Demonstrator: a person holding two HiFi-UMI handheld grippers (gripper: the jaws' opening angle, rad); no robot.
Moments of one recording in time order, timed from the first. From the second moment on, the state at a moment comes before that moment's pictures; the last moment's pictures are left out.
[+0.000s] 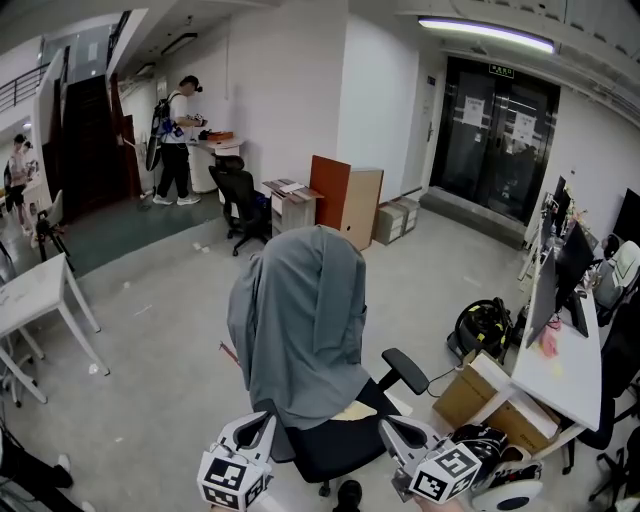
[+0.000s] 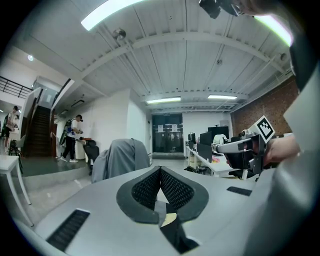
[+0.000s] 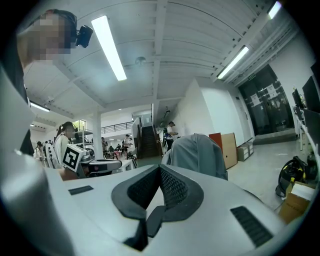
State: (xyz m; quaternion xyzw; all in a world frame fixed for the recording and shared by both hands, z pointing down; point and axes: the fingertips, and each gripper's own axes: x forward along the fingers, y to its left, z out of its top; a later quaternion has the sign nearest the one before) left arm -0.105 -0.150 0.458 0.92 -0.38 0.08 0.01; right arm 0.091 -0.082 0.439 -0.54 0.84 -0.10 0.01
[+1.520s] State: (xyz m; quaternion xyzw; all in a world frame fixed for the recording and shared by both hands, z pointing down) left arm -0.068 -0.483 0.500 0.84 -0.52 0.16 0.03; right arm 0.175 -0.420 0.496 -0.45 0.88 -0.16 -0.01
